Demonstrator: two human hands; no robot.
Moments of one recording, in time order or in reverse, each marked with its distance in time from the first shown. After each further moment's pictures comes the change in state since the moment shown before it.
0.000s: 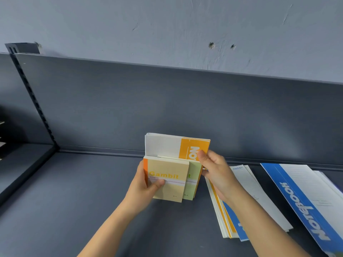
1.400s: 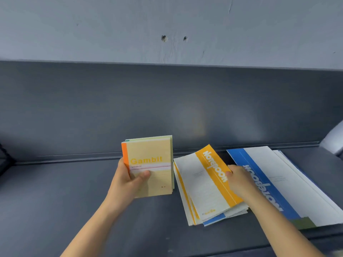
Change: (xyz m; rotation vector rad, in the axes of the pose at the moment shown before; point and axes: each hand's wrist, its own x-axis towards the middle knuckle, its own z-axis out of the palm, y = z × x) left_hand -0.002 0.036 0.052 -0.062 -0.006 -0.039; right_hand -0.032 0.056 -0.148 -0.924 0.346 0.358
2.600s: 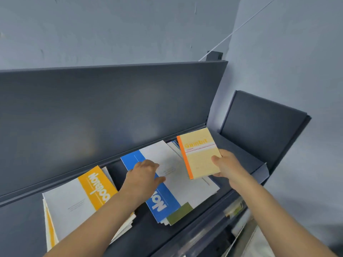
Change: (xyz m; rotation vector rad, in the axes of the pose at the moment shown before) left_hand 0.027 0.040 0.326 1.138 -0.618 0.364; right_hand -0.014 0.193 -0.170 0.716 0.238 0.361
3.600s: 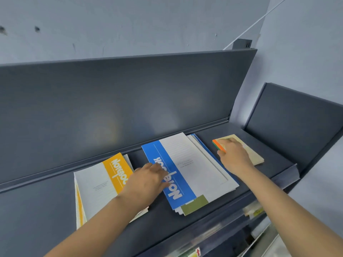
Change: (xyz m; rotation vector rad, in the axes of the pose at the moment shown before) left_hand -0.038 -0.033 0.014 0.301 0.097 0.172; right_hand 0.031 0.006 0.026 -0.791 0.062 -0.387
